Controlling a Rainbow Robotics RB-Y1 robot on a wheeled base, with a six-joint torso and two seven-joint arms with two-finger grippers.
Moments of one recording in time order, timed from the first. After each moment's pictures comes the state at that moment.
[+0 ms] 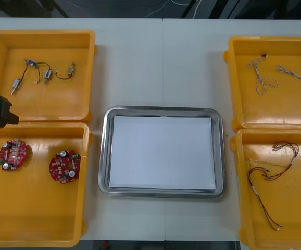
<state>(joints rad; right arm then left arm) 0.00 -0.69 -0.44 -2.27 -0.78 1.82 1.33 -0.30 0.73 0.30 -2.07 0.82 1.91 -1.24</state>
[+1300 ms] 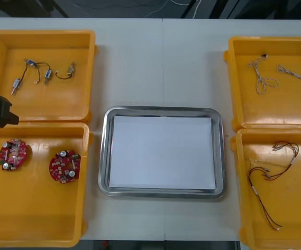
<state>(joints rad) 0.00 -0.69 -0.44 -2.27 -0.78 1.82 1.33 -0.30 0.73 0.30 -2.07 0.82 1.91 -1.24</state>
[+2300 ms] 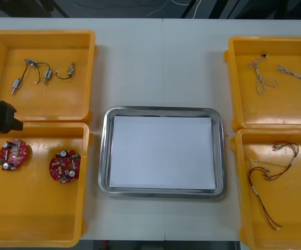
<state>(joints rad) 0.00 -0.66 -0.39 -2.26 -0.74 1.82 1.32 -0.29 0.72 0.28 -2.07 0.84 1.91 -1.24</state>
